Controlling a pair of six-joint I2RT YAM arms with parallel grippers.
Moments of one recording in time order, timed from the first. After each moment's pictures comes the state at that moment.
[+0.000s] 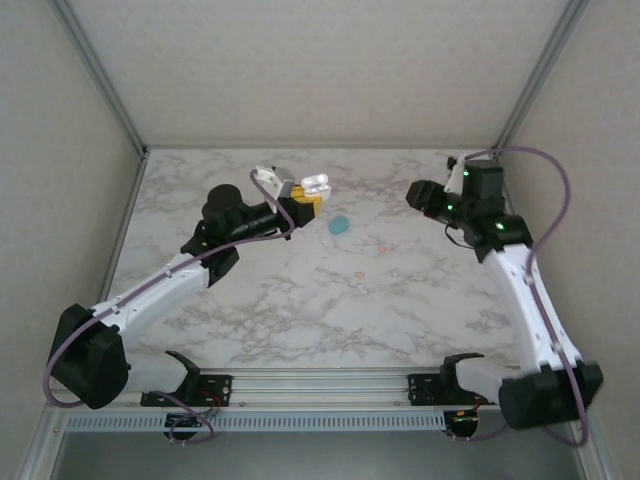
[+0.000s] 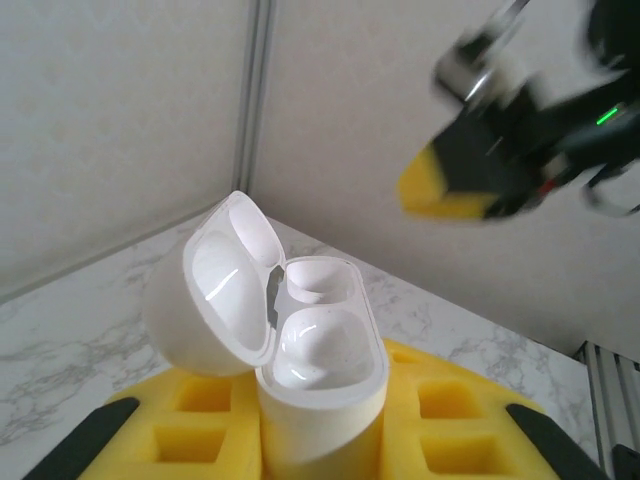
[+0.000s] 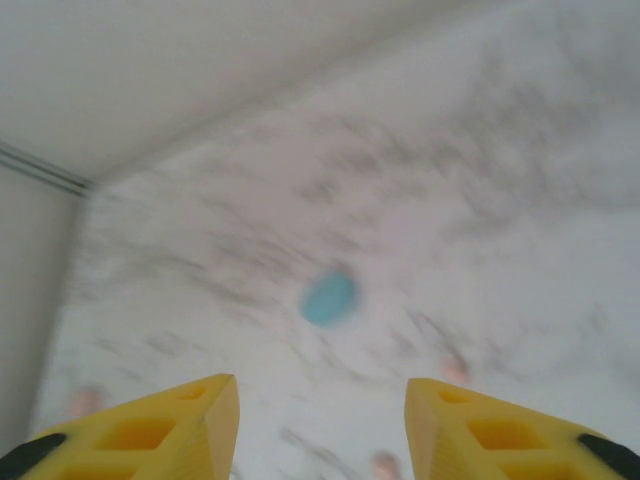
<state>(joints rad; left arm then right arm) -0.58 1.29 0.91 0.39 0.57 -0.18 0.16 1.23 1.19 -0.67 -0.28 0.49</state>
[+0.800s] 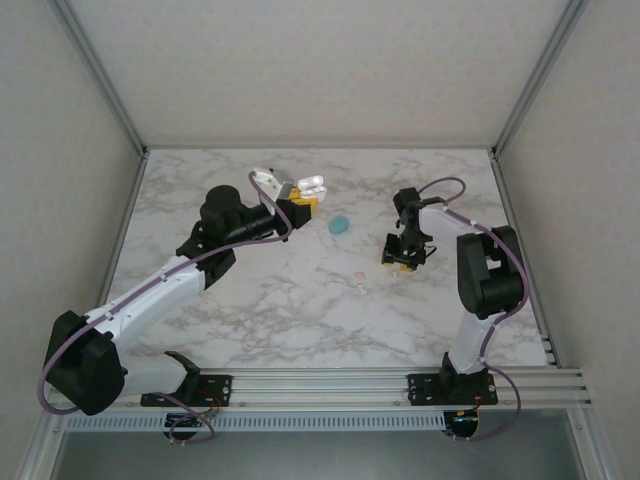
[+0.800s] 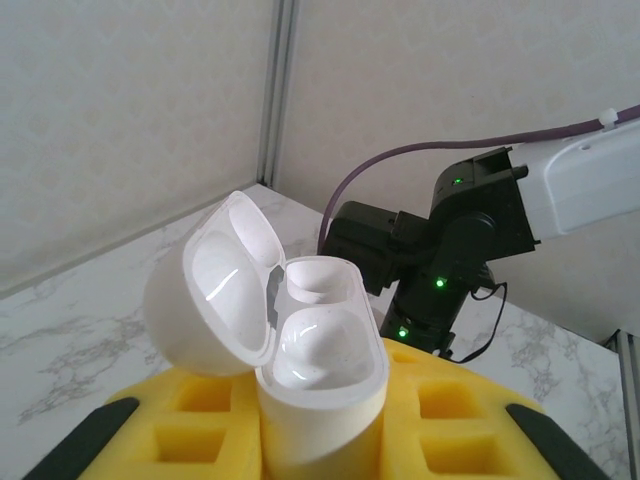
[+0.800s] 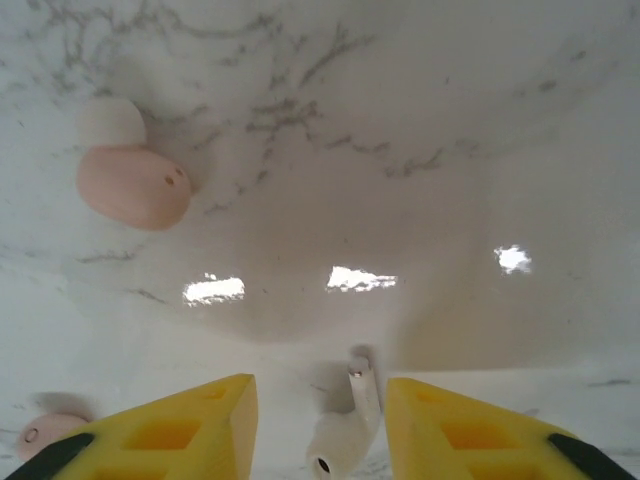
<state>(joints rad) -0.58 1.26 0.91 0.30 0.52 -0.14 0.29 1.84 1.20 -0.88 -0.14 0.43</state>
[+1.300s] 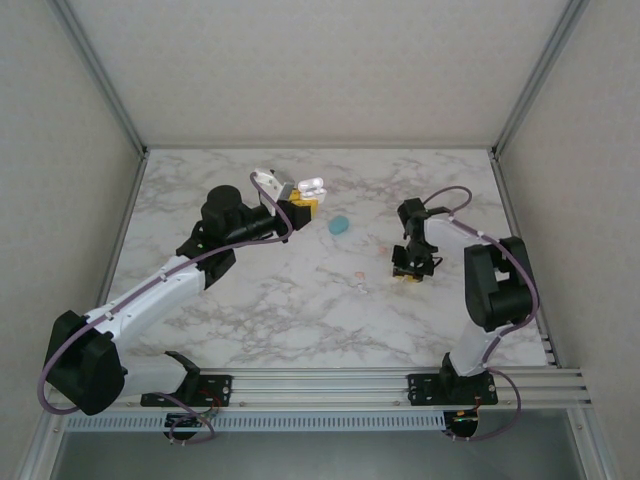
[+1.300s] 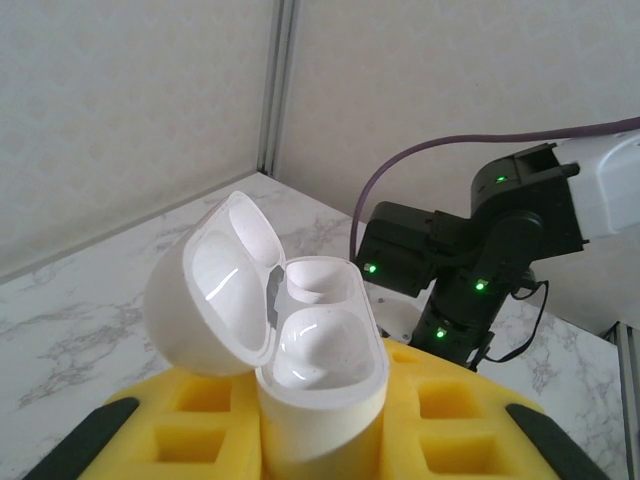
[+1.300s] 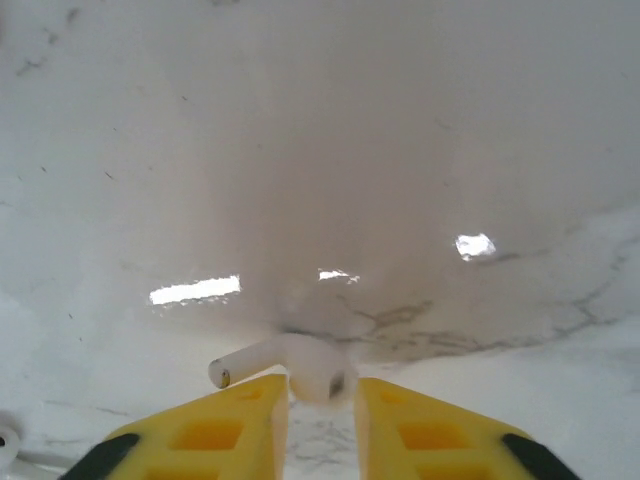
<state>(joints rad) -0.58 1.26 0.91 0.28 0.52 -0.13 0.27 1.73 1.07 -0.90 -0.08 0.44</state>
